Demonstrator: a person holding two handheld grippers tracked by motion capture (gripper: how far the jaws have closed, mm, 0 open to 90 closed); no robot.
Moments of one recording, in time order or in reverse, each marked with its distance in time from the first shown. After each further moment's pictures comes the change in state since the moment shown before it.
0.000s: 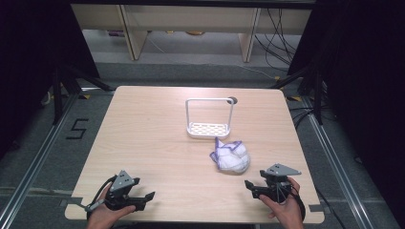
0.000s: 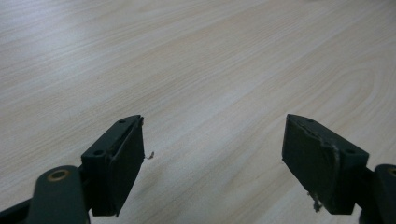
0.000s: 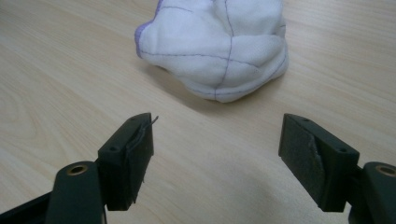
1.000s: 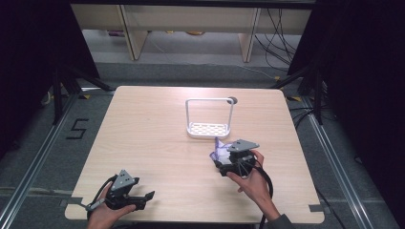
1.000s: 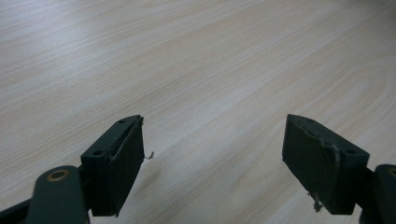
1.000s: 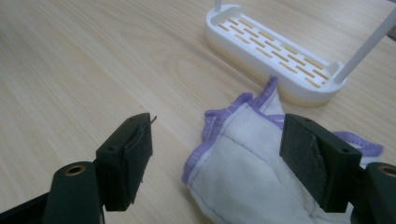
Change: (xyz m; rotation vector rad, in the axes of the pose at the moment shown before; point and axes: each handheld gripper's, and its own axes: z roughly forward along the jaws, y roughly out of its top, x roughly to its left) left arm 0.002 0.001 0.000 0.038 0.018 0.006; right arm 0.049 0.088 0.064 0.004 0.029 -0.203
